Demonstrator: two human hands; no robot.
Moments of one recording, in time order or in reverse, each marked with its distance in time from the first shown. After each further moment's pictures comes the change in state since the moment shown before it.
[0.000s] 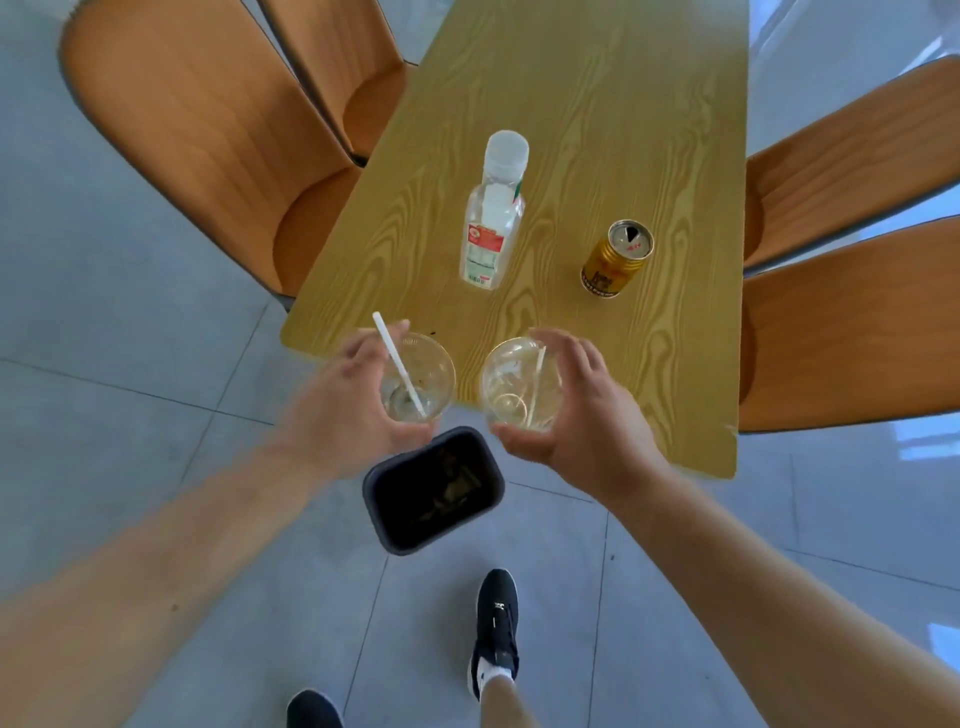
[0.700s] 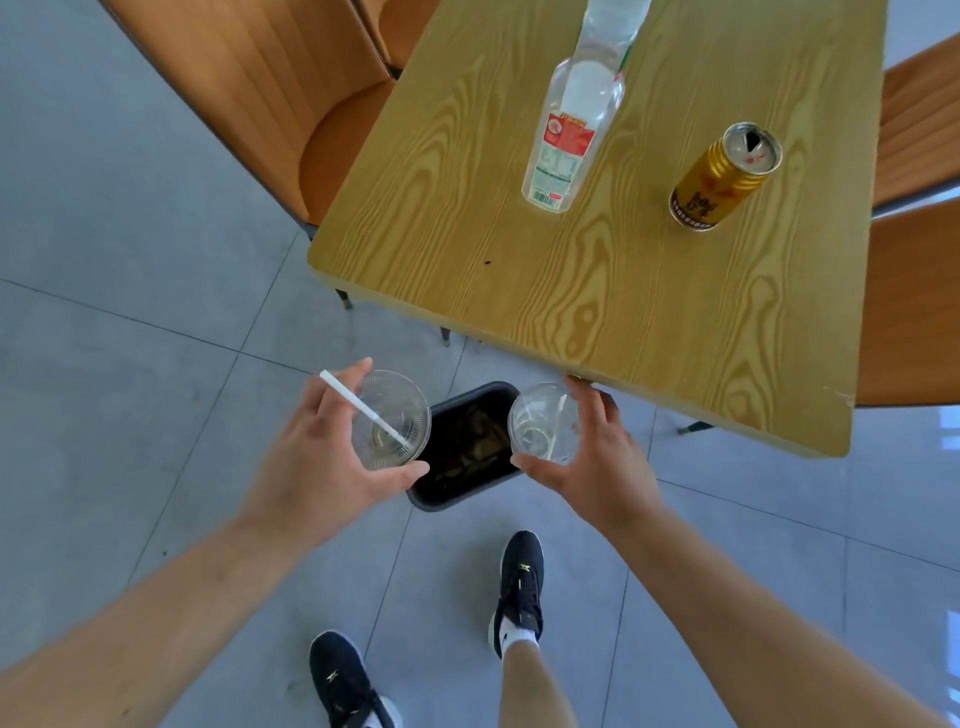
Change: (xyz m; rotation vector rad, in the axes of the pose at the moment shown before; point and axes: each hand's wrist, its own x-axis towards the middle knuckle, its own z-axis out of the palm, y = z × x) left_hand -0.092 -0.085 0.059 -0.045 0.086 -0.219; right_hand -0.042 0.073 0.141 -0.023 -0.134 0.216
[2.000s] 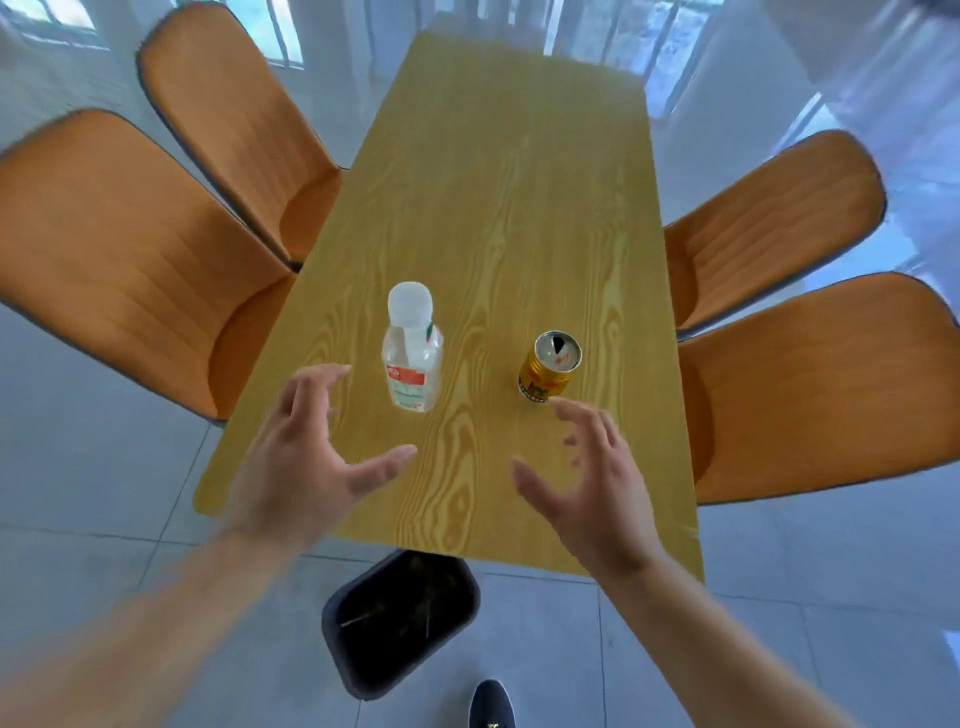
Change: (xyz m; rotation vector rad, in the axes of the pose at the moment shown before) left_hand 0.172 0.170 -0.046 -0.079 0.171 0.303; right_hand 0.065 -0.021 -0.189 0.196 0.485 -0.153
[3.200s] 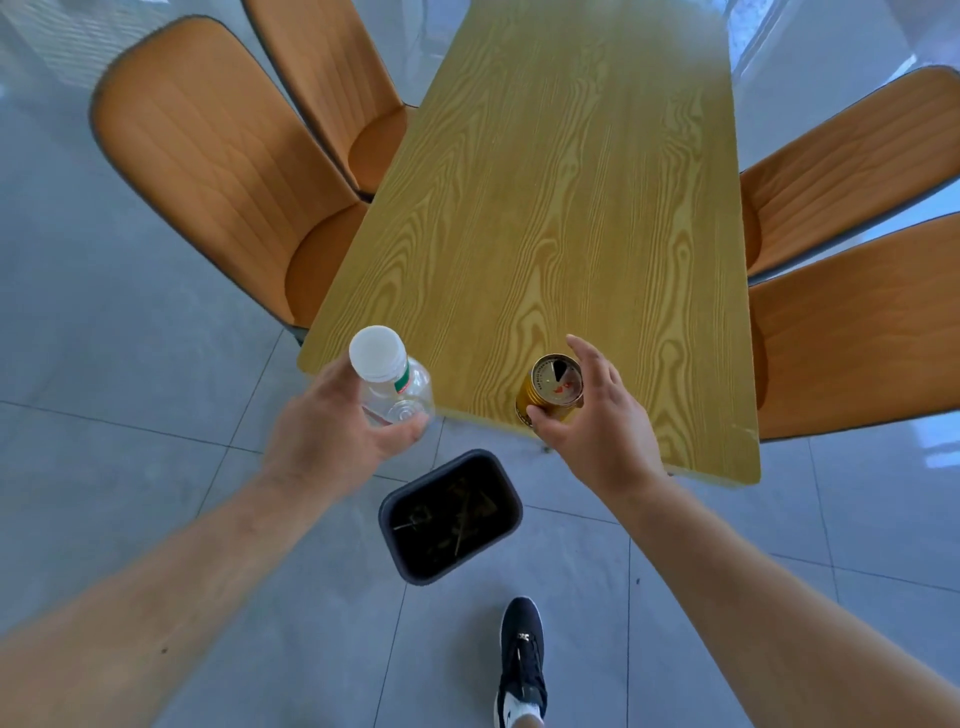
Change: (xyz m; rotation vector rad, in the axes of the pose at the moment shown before) left_hand -0.121 -0.035 -0.042 0.092 -0.083 -0.191; right_hand -0.068 -0.019 0.062 -0.174 -0.141 0.031
